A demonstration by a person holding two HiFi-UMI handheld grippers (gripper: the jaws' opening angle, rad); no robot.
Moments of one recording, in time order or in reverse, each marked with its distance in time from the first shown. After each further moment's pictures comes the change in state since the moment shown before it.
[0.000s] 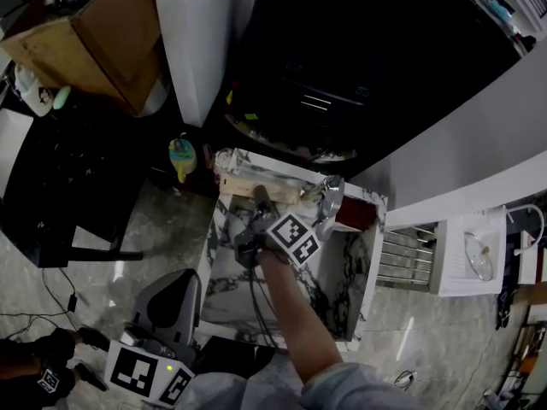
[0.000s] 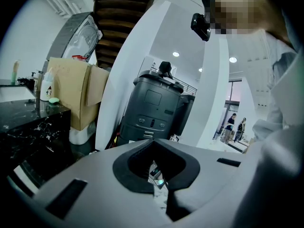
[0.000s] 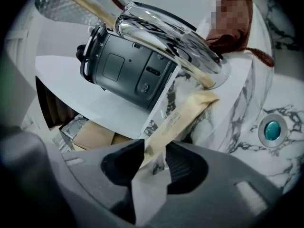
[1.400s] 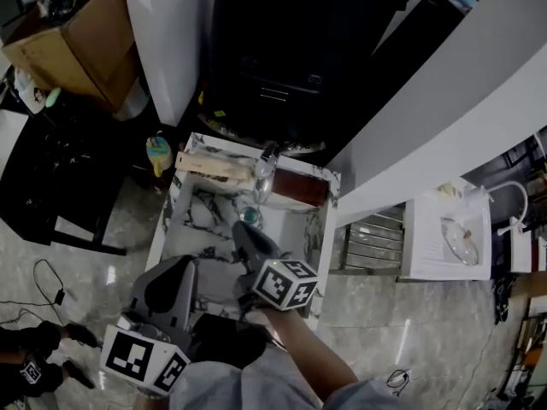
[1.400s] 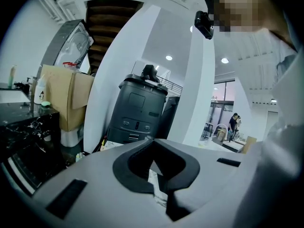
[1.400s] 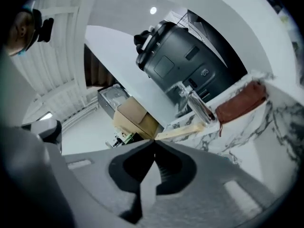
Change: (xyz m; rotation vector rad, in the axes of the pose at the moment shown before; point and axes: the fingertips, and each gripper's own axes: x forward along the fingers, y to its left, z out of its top) left arm -0.012 -0.141 -0.012 0.038 -0.057 -0.040; right arm -0.210 0.050 0.017 -0.471 0.193 0.246
